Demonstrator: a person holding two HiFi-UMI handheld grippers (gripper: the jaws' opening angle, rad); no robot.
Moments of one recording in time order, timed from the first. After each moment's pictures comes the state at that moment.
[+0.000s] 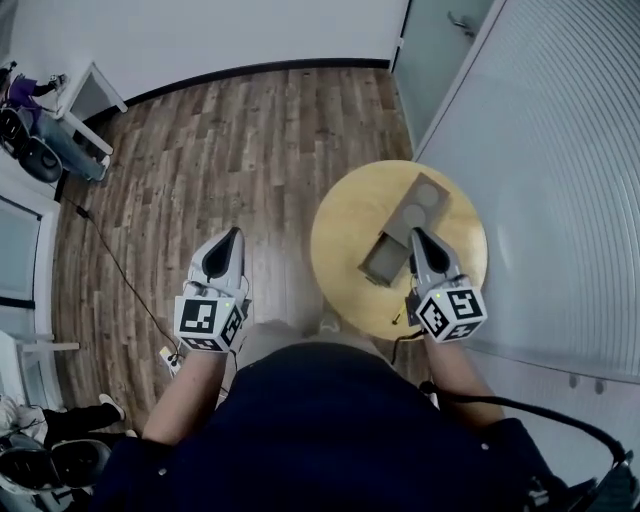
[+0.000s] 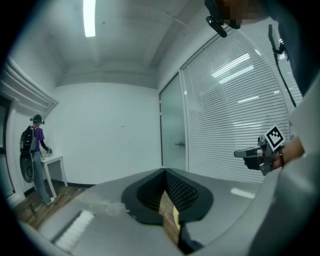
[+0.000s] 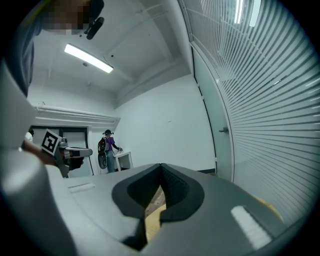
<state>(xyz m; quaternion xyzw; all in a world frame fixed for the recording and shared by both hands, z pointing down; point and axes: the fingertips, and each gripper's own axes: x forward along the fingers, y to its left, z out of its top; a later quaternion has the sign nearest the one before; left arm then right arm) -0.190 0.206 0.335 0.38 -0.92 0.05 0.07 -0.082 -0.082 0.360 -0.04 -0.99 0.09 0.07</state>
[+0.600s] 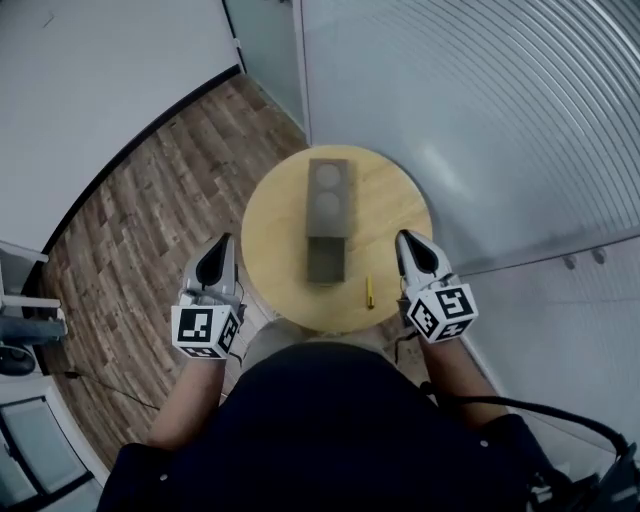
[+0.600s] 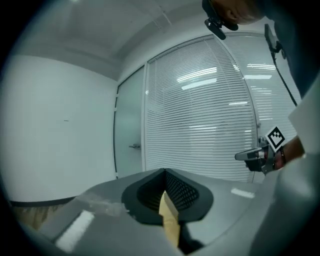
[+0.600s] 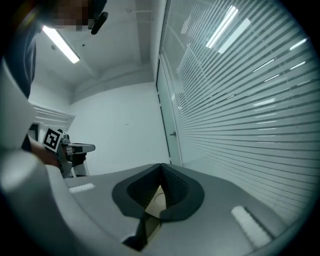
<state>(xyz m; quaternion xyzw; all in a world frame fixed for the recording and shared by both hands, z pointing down) -0.217 0.009 0.358 0.61 -0.78 0.08 0.05 0.021 -0.170 0.396 0.22 -0.97 0.12 0.06</state>
